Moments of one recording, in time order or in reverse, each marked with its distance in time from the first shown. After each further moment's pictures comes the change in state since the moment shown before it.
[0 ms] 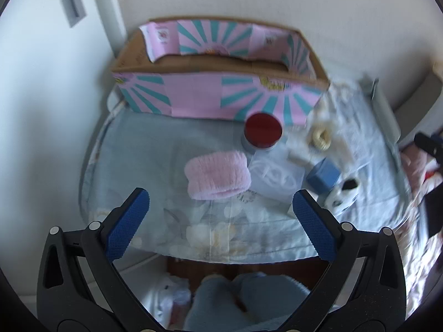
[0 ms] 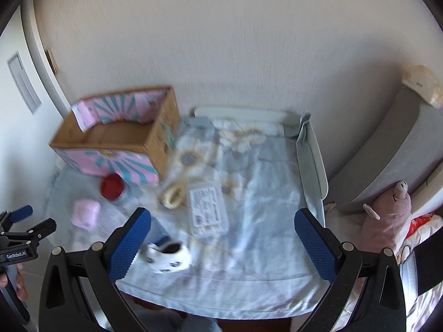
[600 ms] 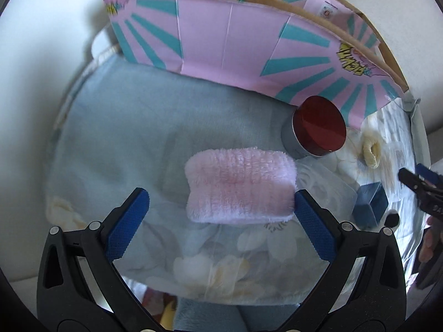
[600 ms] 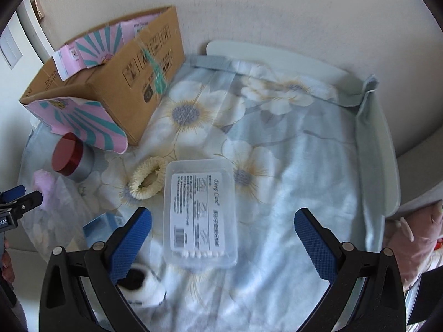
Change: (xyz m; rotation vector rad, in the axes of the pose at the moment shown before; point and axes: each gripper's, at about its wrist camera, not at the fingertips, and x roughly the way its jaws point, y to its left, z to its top) left arm 0.101 0.032 0.001 -0.190 0.127 -0.029; right arm 0.140 0.000 -0.008 -0.110 0.196 0.062
